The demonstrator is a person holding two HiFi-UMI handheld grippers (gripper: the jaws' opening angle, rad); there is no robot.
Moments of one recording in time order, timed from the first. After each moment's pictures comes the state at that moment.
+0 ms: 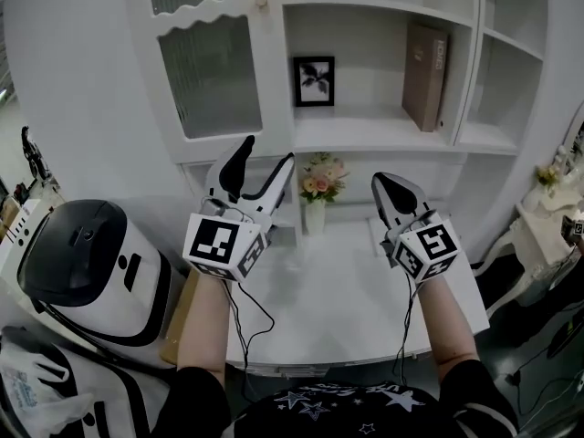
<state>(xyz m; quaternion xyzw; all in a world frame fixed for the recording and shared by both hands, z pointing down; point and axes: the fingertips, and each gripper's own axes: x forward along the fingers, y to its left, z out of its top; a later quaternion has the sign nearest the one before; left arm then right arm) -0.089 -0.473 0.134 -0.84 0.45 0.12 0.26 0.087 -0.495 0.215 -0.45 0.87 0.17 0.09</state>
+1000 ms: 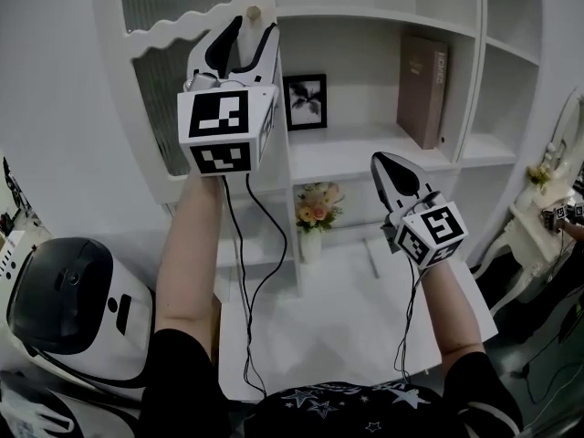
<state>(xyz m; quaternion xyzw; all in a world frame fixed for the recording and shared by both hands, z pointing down) -0.092 -0.565 -0.064 -0.75 0.50 0.16 0.40 0.078 -0.559 0.155 -0.48 0.84 0.22 0.11</state>
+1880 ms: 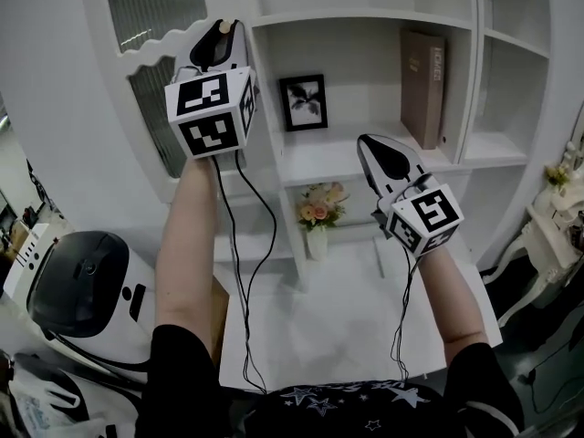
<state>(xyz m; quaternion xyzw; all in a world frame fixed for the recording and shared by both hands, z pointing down) -0.097 -0.589 -0.086 -0.71 0.58 0.14 0.36 0.080 -0.559 0.118 -0.42 0.86 0.24 0.14</state>
